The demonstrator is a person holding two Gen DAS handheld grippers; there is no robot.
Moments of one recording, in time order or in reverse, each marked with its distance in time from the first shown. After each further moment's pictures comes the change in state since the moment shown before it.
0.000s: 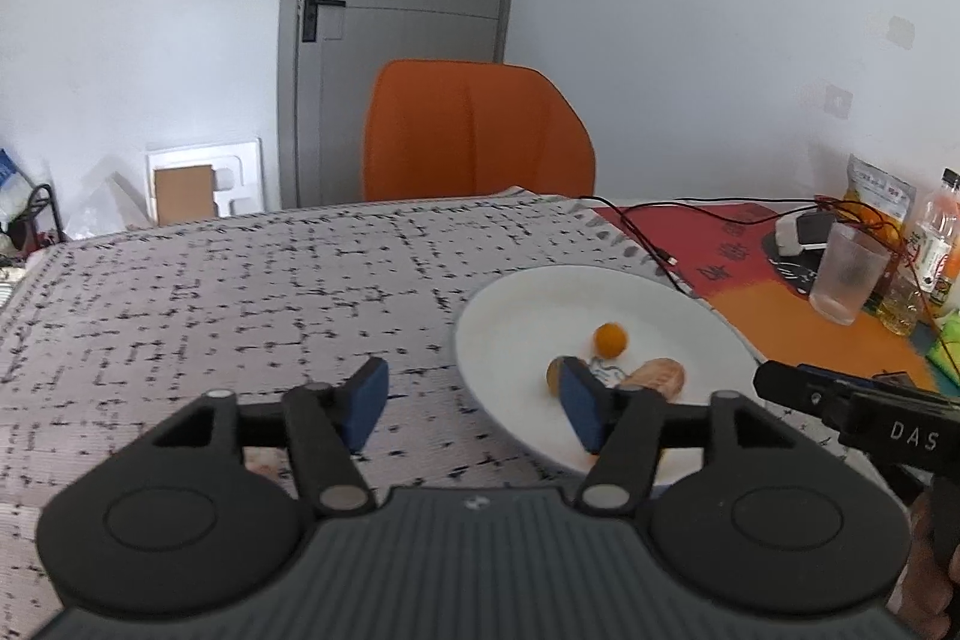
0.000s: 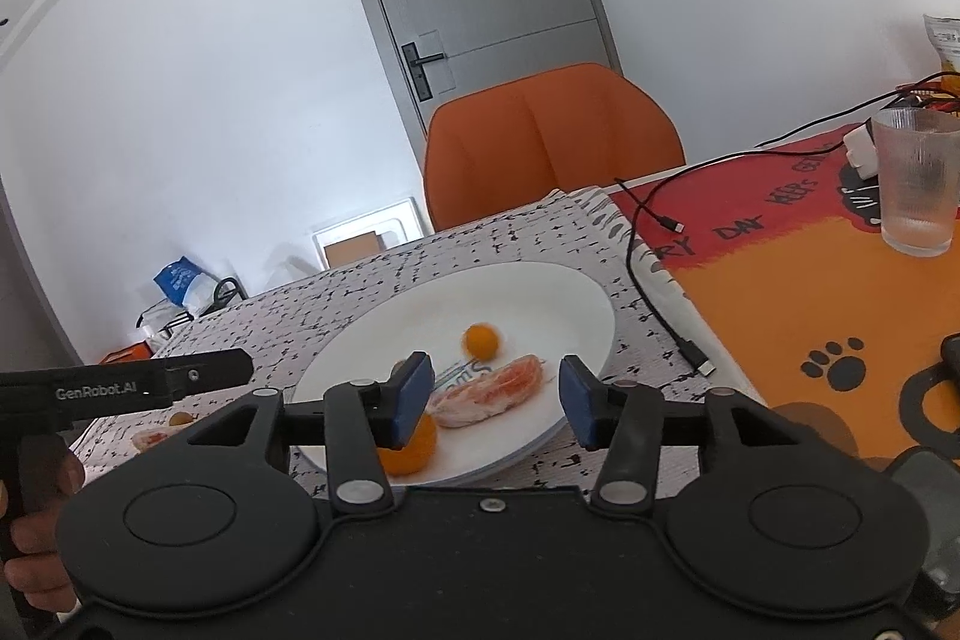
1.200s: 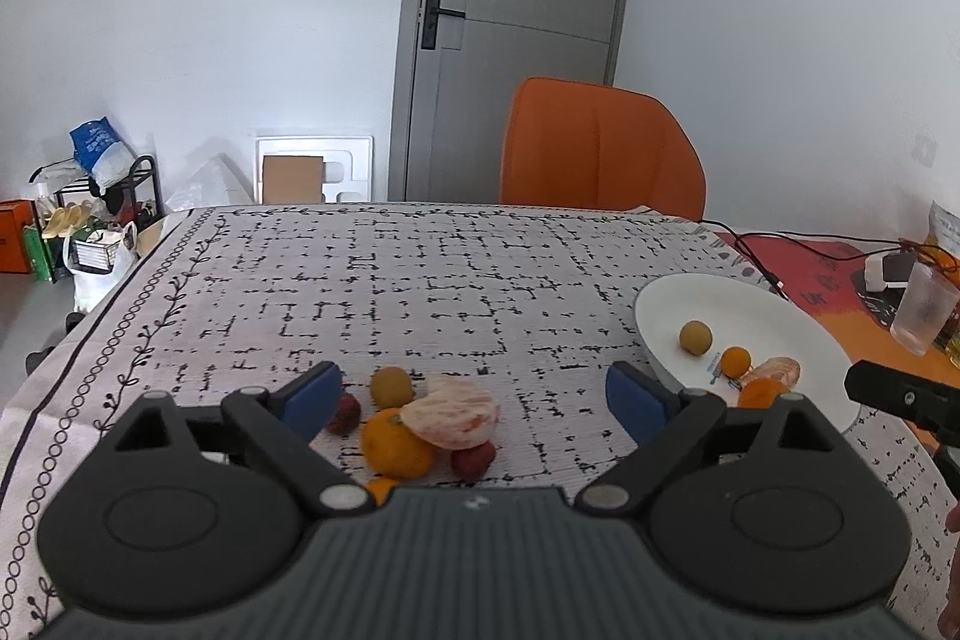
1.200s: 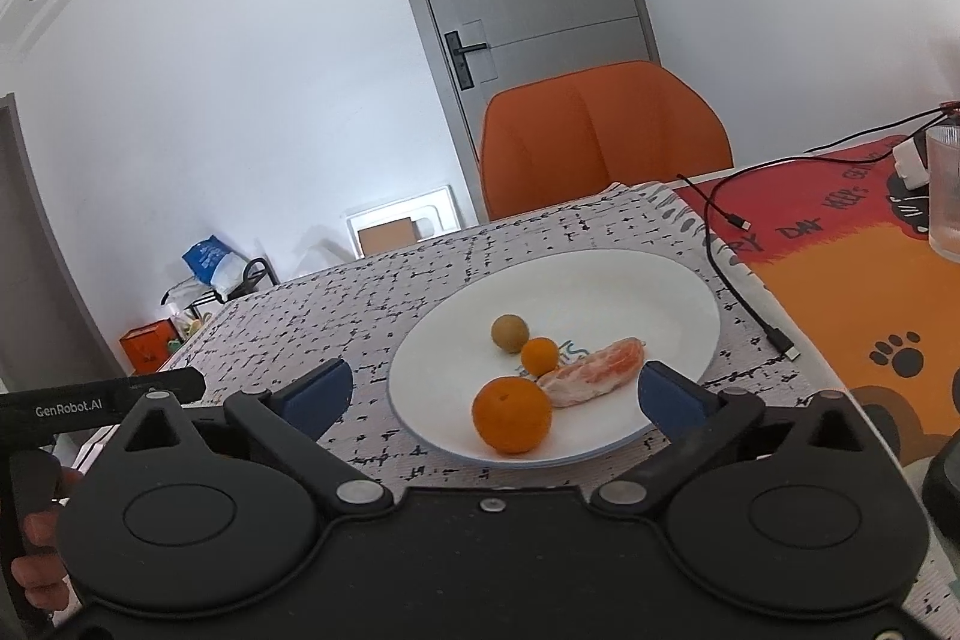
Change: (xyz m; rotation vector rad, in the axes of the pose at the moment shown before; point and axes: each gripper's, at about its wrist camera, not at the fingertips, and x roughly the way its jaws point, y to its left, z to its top) left arm -0.053 0.072 -0.022 -0.110 -0.032 0.167; right arm -0.002 0.047 -0.002 -0.042 0.022 0.052
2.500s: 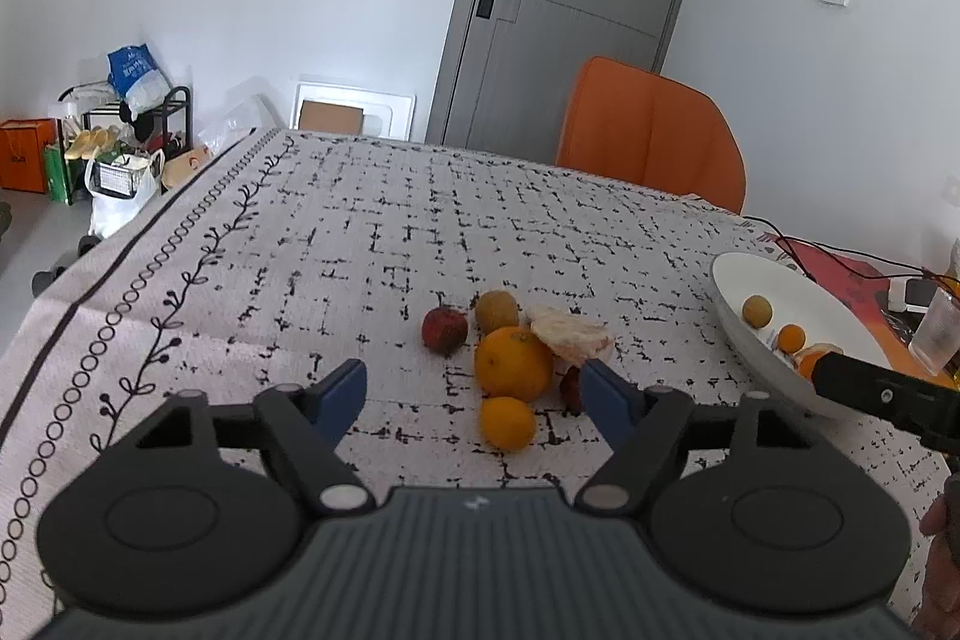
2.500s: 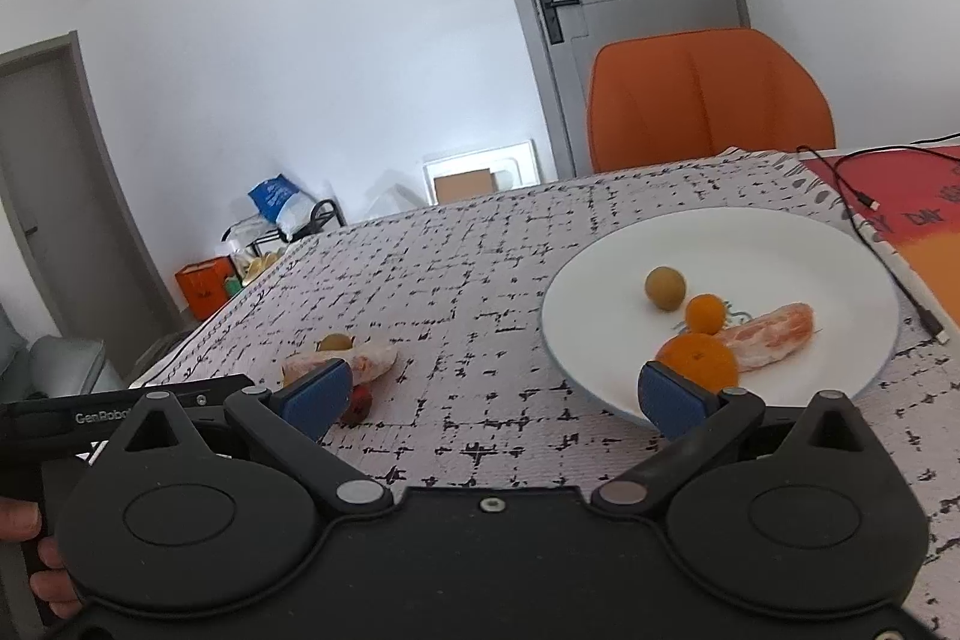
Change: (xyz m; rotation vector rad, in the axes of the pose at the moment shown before) left arm -0.002 0.059 -0.033 -0.130 0.056 0.009; right arm 0.033 0.065 -0.018 -0.095 0.095 0.132
